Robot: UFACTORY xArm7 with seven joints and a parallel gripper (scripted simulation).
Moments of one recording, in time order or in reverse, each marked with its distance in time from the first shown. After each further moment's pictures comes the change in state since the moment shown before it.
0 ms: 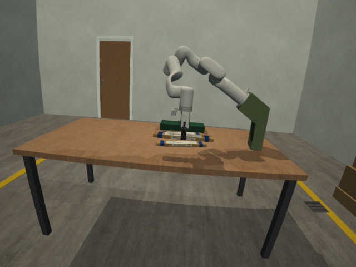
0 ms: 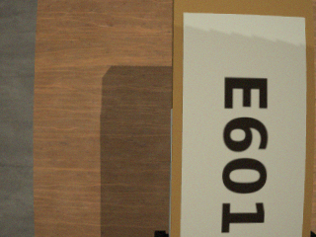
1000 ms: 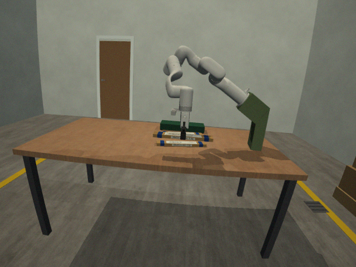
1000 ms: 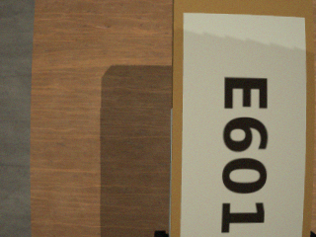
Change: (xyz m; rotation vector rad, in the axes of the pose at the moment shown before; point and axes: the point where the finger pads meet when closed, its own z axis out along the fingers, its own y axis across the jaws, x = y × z) arm 0.002 0.003 0.000 0.000 -0.001 -0.004
